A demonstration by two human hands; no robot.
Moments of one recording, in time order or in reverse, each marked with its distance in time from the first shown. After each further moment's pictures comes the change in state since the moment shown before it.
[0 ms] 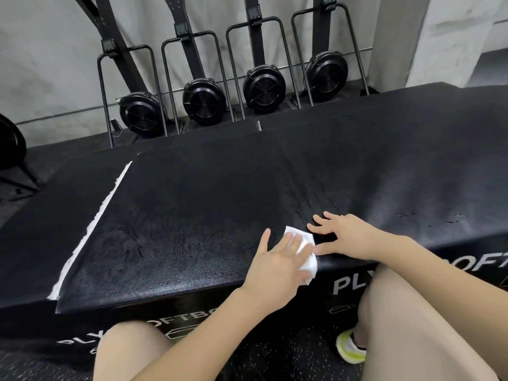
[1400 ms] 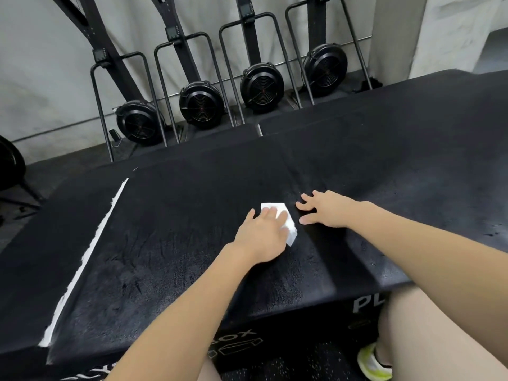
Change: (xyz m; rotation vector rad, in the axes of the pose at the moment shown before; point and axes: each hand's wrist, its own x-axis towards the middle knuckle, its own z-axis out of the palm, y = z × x) left_hand 0.093 -0.109 0.006 -0.120 -0.383 -0.212; right_hand 0.129 0.002 -0.041 -0.203 -0.069 0.109
